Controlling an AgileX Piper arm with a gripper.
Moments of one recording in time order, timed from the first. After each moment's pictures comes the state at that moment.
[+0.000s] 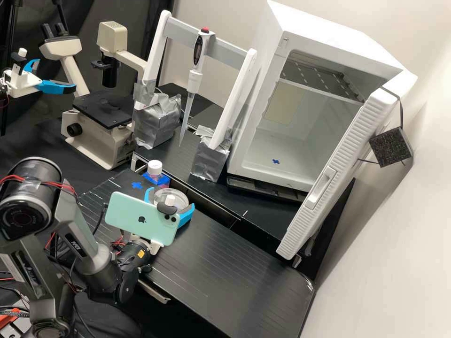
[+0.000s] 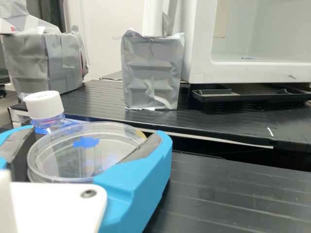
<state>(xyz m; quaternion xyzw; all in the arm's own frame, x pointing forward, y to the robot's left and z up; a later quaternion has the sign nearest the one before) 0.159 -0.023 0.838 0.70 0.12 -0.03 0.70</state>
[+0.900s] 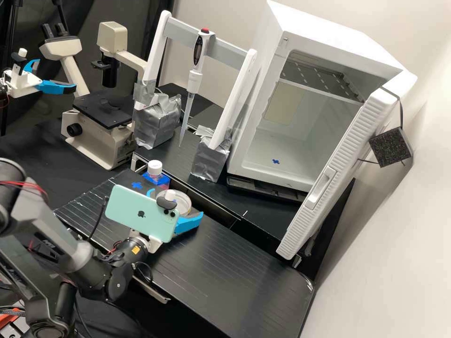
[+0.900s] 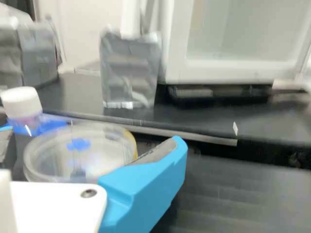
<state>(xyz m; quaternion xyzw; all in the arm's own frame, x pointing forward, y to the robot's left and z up) 0.145 0.000 0.851 0.68 0.08 0.00 0.73</state>
